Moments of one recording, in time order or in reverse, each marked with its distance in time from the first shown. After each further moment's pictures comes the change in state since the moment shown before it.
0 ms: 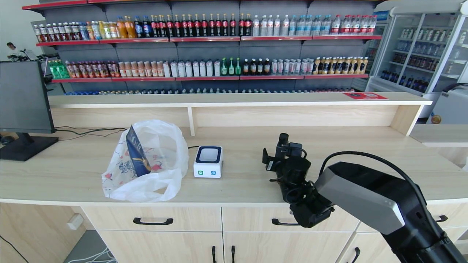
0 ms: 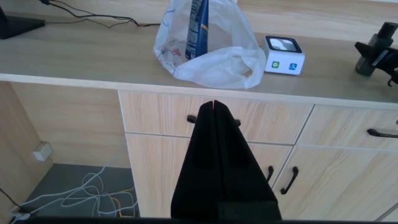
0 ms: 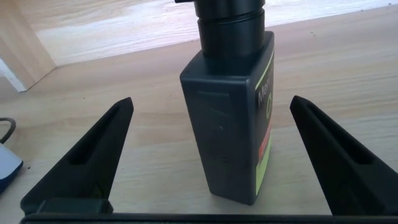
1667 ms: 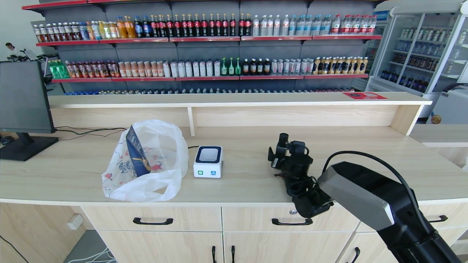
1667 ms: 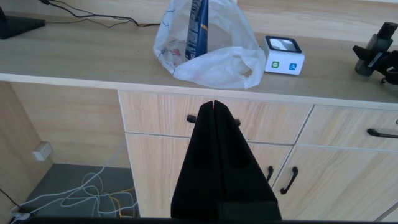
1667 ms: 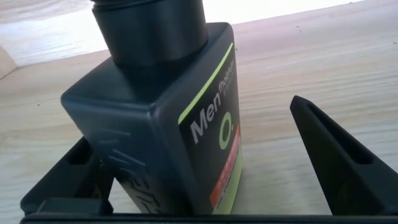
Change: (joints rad) left arm 0.000 0.000 0.000 0.000 0.000 -0.001; right arm -0.074 0.085 -0.169 0.114 0.040 0.005
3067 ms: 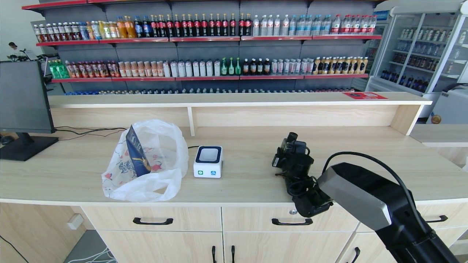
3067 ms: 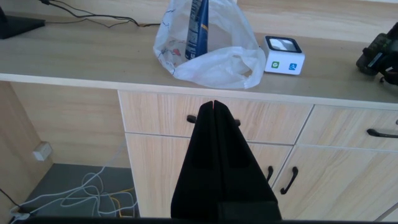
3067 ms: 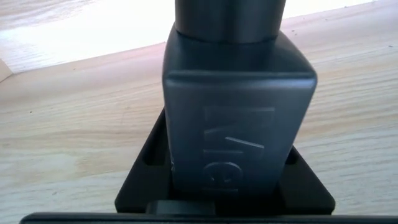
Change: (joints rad) left arm 0.000 0.000 0.000 0.000 0.000 0.000; right arm -0.010 0.019 -0.030 -0.017 0.006 -0.003
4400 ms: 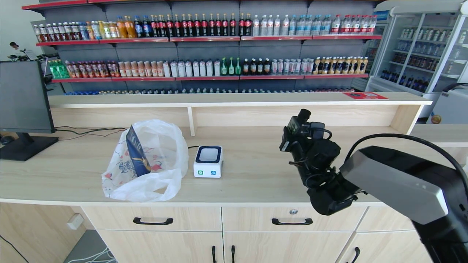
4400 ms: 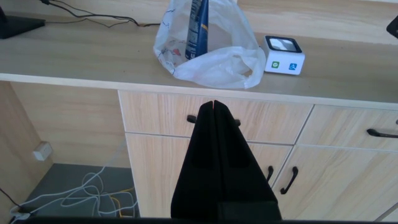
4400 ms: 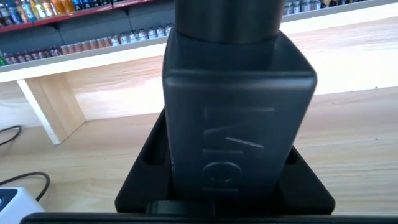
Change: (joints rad) left arm 0.000 0.000 0.000 0.000 0.000 0.000; right arm 0.010 -0.278 0.314 -0.243 0.111 -0.069
